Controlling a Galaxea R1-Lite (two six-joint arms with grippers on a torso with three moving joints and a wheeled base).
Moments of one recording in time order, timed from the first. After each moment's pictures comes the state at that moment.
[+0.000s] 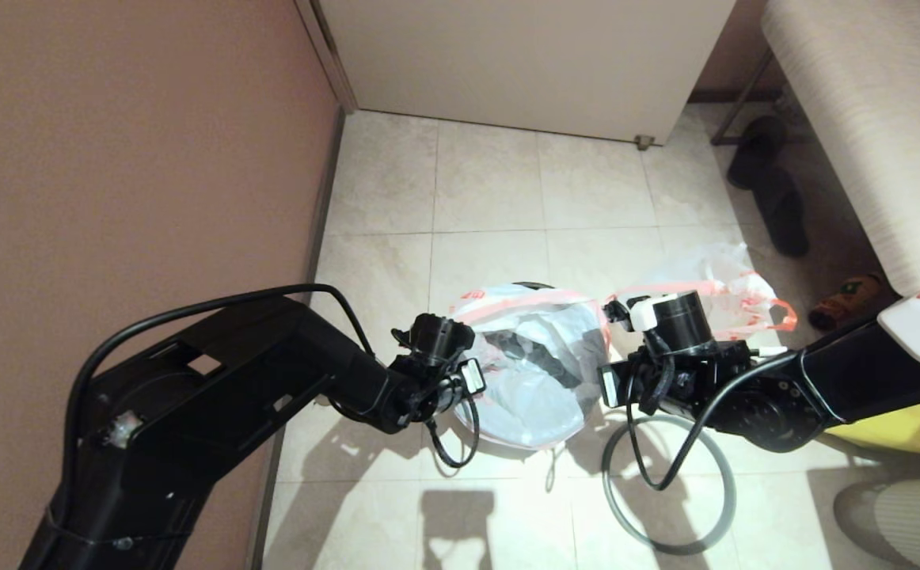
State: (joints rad) left arm -0.54 2.42 -1.38 -0.38 0.23 -0.62; right arm 0.49 2.04 -1.07 -0.38 -0.28 0.11
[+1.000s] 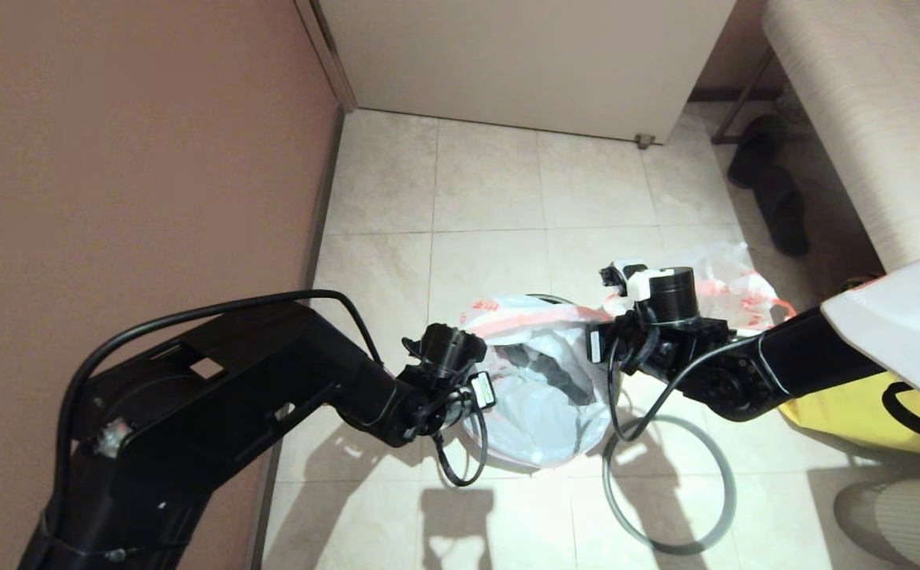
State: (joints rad) left arm -0.59 2.39 -1.33 -0.38 0.22 -0.63; right arm 0.44 2.16 -1.23 -0.55 -0.22 0.10
